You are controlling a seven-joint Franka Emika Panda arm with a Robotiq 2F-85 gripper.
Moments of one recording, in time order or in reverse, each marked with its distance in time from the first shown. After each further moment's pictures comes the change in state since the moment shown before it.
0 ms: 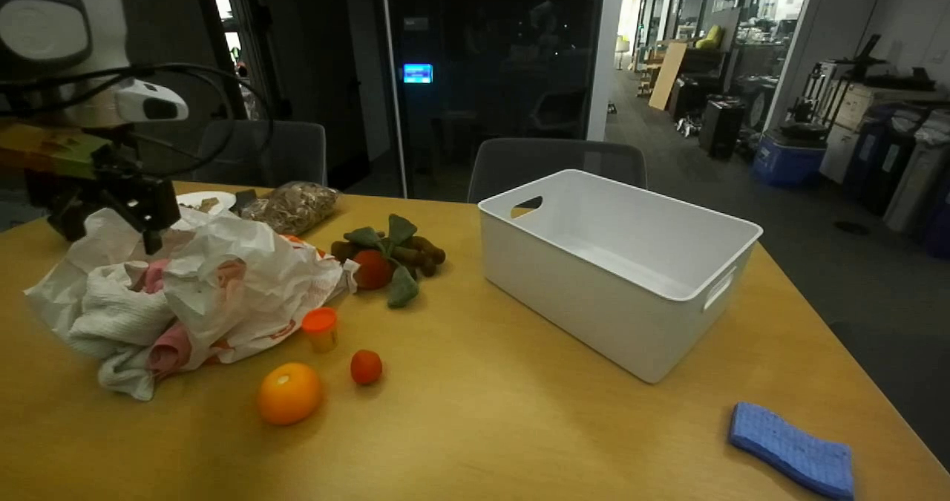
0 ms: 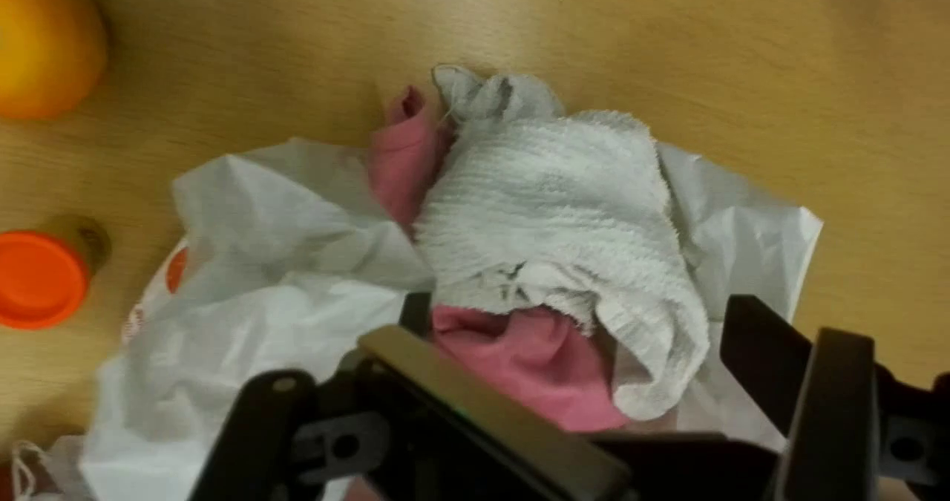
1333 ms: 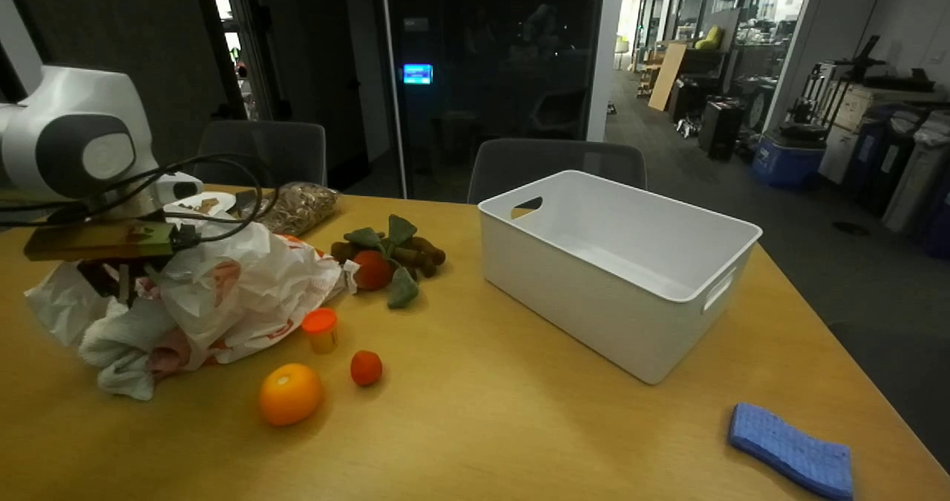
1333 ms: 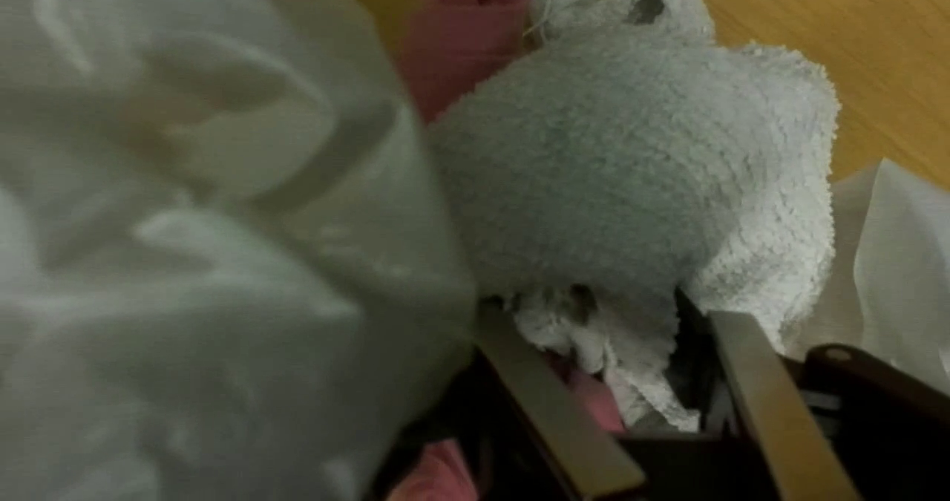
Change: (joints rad) arm 0.041 0.318 0.078 -0.030 -0.130 0.336 -0.150
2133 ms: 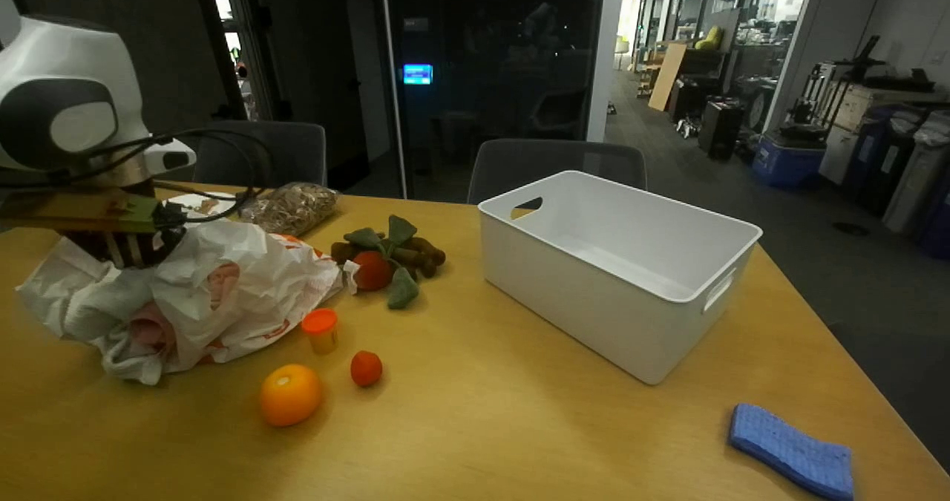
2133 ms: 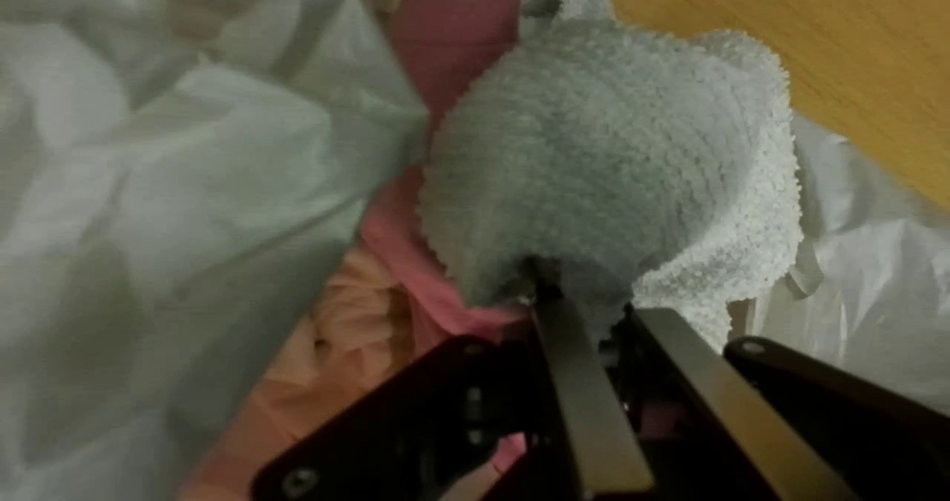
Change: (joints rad) arm 0.001 -0.123 -0.022 -0.006 0.151 -0.012 -0.046
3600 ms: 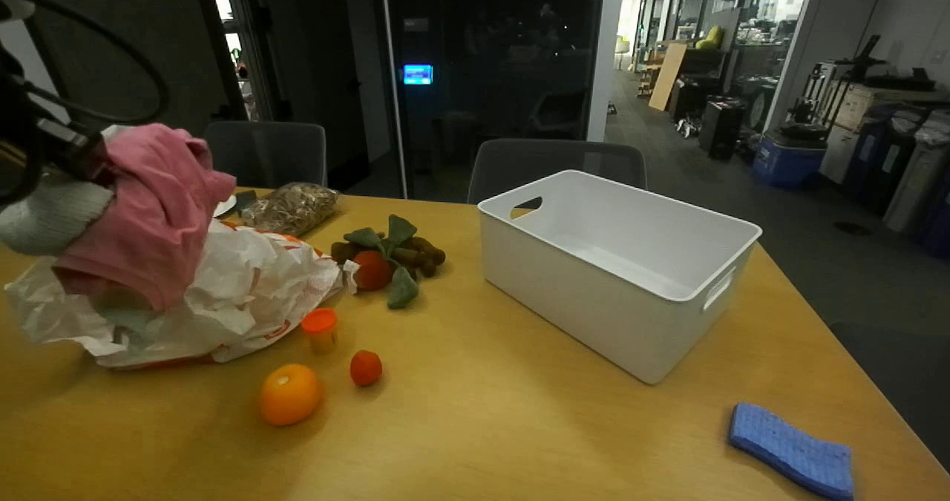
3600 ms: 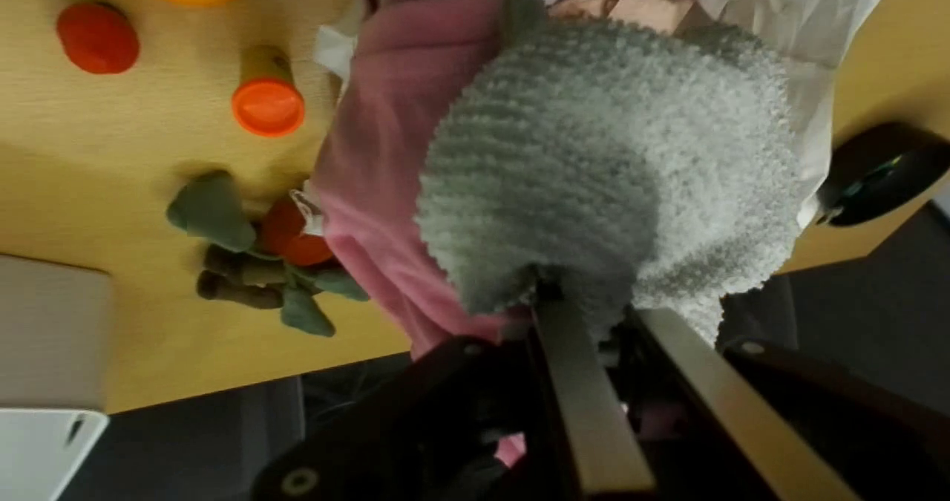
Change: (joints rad) arm -0.111 -0.980 -0.132 -0.357 -0.039 -0.098 0.330
